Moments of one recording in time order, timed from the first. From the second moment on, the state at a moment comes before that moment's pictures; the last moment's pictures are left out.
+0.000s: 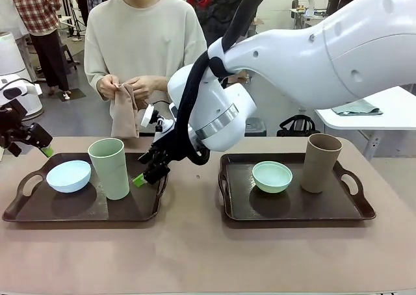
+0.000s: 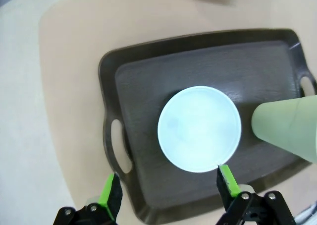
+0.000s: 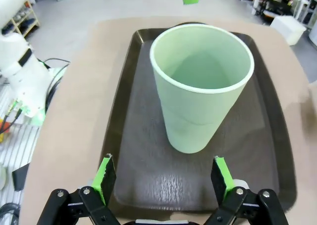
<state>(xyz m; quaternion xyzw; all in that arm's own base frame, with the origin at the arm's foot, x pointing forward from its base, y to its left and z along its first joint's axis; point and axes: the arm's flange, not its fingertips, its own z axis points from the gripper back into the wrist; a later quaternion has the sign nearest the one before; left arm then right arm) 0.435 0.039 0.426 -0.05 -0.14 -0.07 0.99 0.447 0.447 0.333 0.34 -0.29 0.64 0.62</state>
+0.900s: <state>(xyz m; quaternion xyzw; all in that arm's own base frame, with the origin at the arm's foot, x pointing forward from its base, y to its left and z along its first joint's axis) 0.439 0.036 0.393 -0.04 -0.14 -0.09 0.99 0.461 0.491 0.298 0.36 -0.32 0.62 0.62</state>
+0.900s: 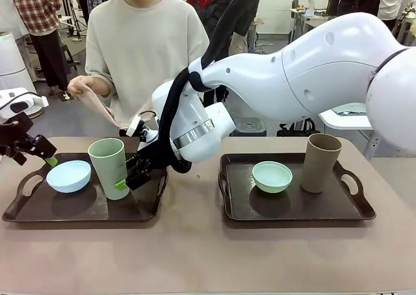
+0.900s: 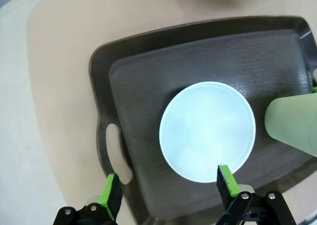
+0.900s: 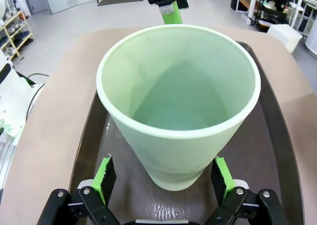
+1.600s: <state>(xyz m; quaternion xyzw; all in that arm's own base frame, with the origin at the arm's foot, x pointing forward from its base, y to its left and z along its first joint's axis) 0.445 0.016 0.371 -0.04 -0.13 -0.11 0.98 0.482 0.506 0.297 0.37 -0.34 0.61 0.61</state>
